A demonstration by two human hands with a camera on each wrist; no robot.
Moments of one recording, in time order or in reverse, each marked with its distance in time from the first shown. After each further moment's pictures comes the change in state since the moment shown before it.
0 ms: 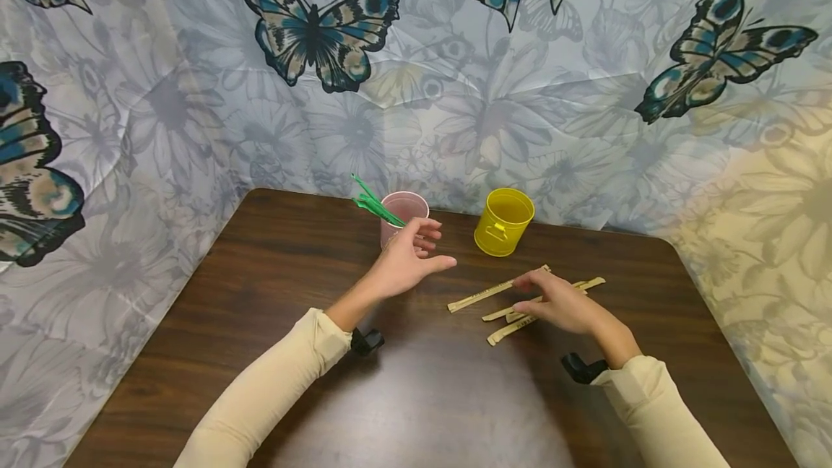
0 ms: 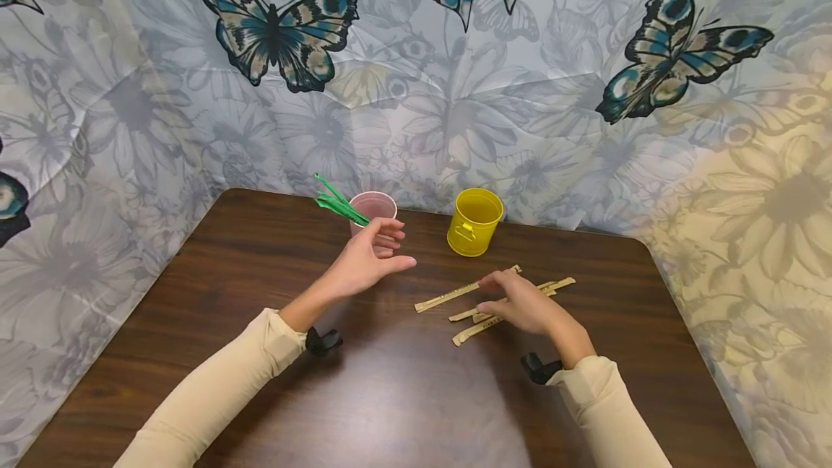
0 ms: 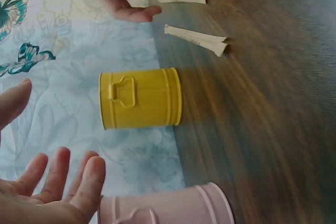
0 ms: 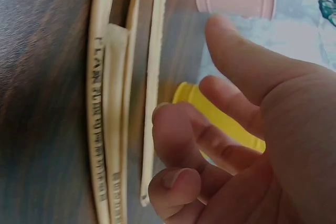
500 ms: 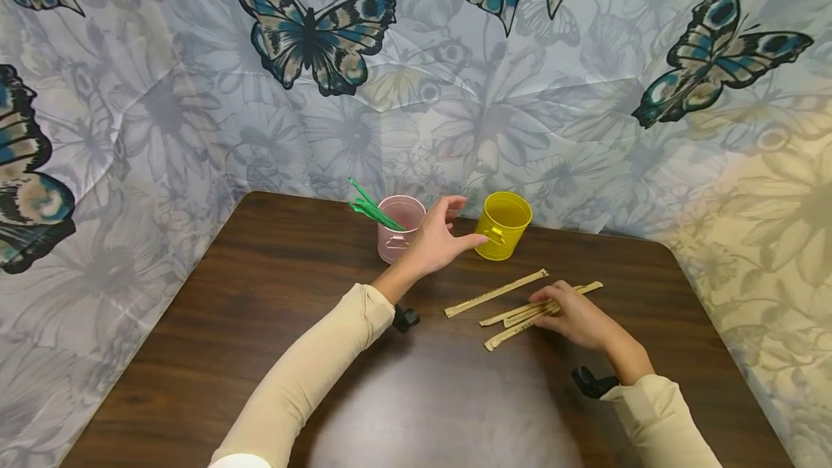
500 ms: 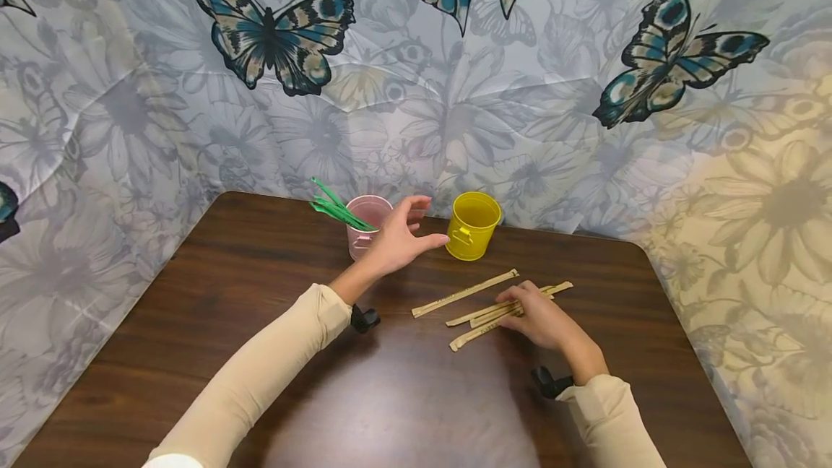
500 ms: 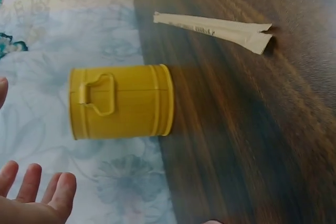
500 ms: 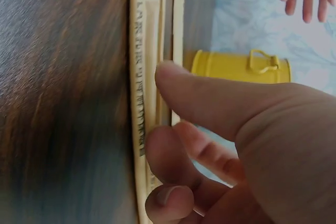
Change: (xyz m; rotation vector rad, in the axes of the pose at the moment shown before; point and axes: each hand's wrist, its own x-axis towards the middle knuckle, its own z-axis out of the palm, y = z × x) left_hand 0.065 0.006 0.038 0.034 0.065 0.042; right_hand -0.018 0.026 0.004 -0.096 0.056 0.027
